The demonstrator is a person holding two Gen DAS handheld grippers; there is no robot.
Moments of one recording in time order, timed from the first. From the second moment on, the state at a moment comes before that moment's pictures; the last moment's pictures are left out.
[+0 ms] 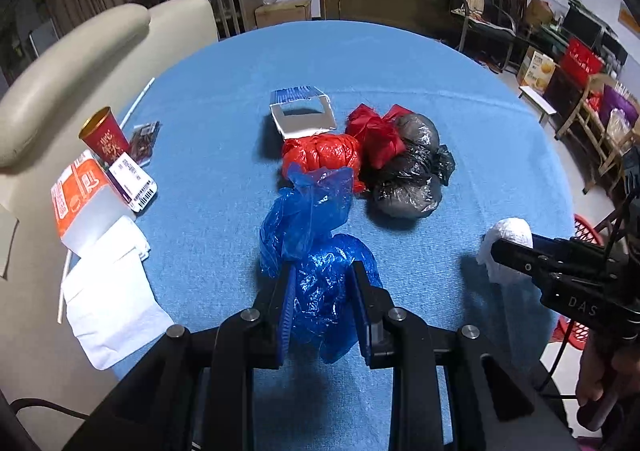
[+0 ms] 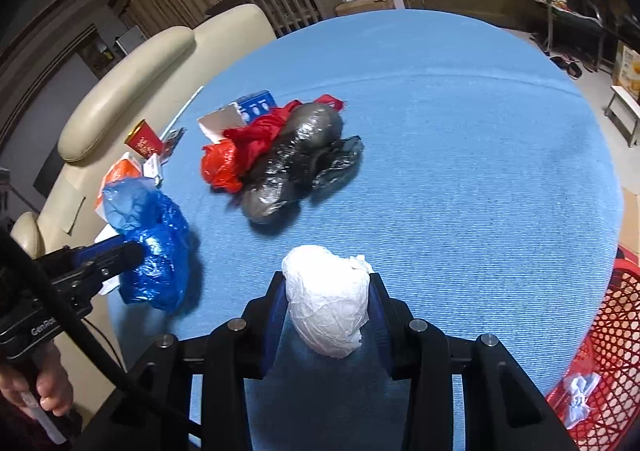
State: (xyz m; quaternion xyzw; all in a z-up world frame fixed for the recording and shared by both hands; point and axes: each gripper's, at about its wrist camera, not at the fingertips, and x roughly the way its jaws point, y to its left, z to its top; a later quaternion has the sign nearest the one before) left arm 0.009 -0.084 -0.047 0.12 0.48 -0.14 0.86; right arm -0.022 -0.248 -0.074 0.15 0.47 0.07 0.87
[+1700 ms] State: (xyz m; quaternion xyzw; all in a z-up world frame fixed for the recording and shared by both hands) left arm -0.002 -0.086 -0.058 0.14 0.47 -0.13 0.86; right arm -0.024 -0.247 -0.084 0.16 0.47 0.08 0.86
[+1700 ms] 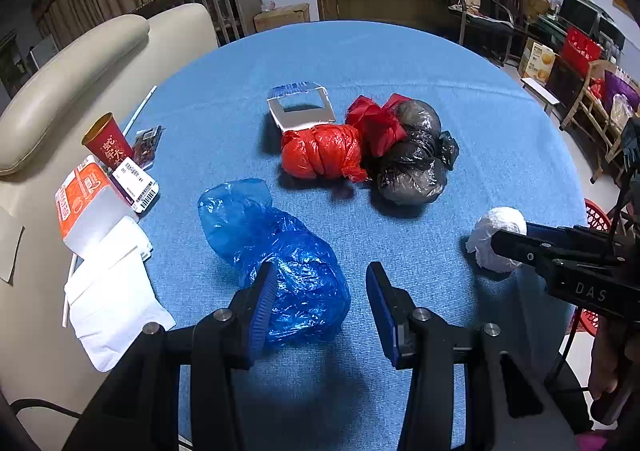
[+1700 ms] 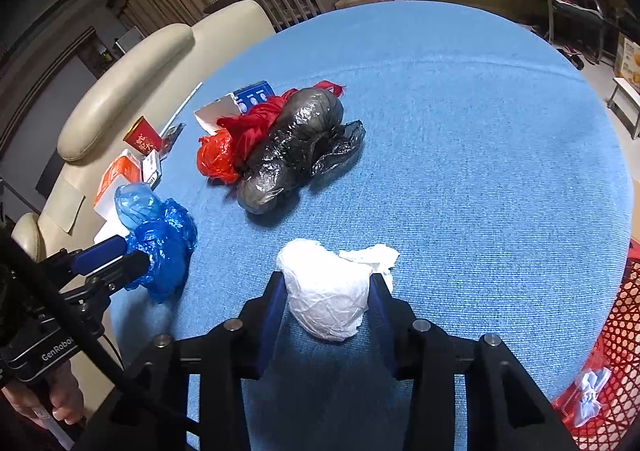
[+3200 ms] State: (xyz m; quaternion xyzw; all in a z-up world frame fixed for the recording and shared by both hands) left arm -0.003 -0.071 -0.062 0.11 0.46 -0.15 0.87; right arm -0.027 -0.250 -0.082 0.17 0.47 0.08 0.86
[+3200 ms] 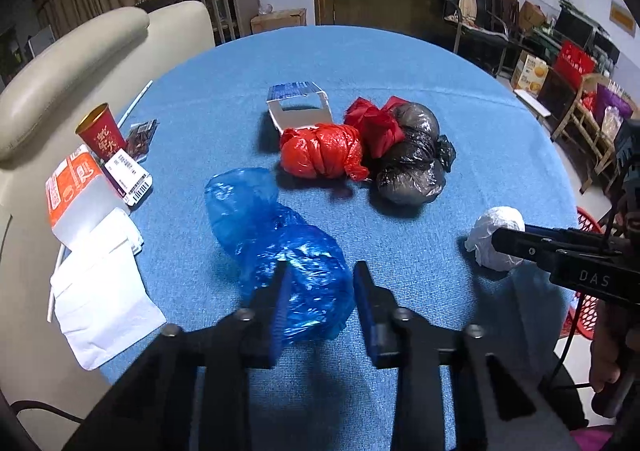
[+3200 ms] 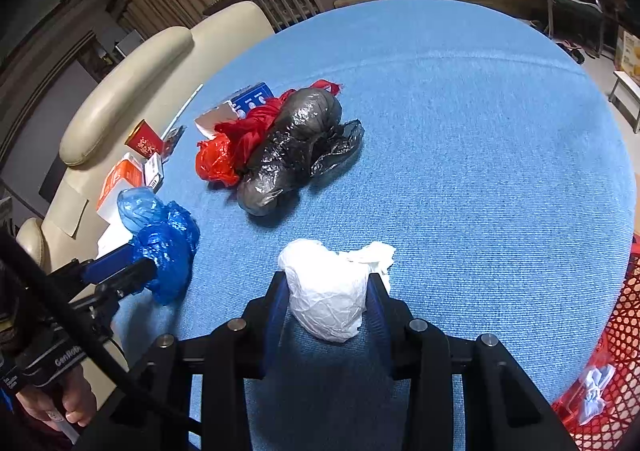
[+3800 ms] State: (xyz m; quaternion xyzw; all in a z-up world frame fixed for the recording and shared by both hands) left arm -0.010 -0.050 -0.057 0.07 0.47 -0.16 0.87; right arm -0.033 -0.249 -0.073 0.17 0.46 0.09 0.87
